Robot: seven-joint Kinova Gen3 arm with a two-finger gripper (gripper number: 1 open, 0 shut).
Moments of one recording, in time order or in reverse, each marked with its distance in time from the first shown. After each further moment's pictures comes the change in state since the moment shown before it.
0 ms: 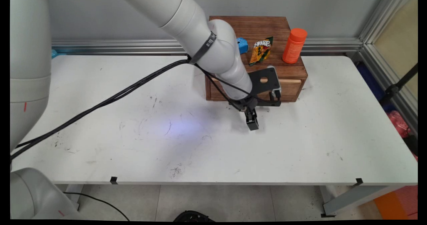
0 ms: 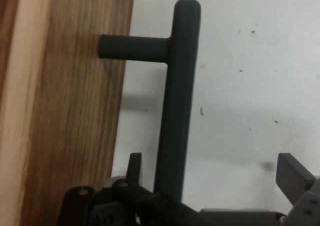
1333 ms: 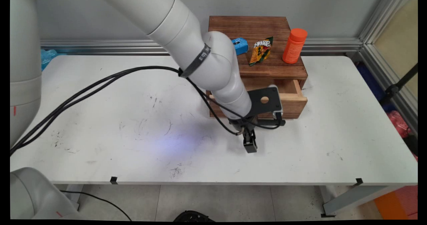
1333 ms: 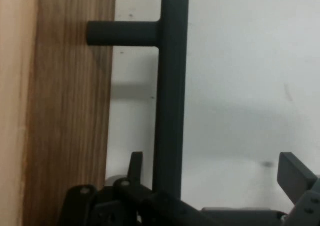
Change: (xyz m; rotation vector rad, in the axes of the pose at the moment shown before) arm -0.007 0.061 -0.022 -0.084 -0.020 0.047
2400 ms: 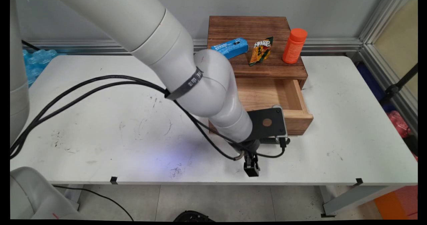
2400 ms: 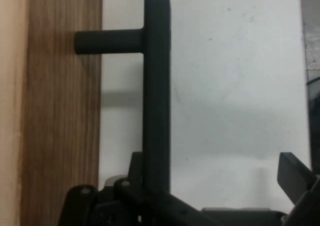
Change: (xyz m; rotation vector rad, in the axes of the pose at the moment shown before) arm -0.003 0.065 -0.018 -0.035 0.027 0.031
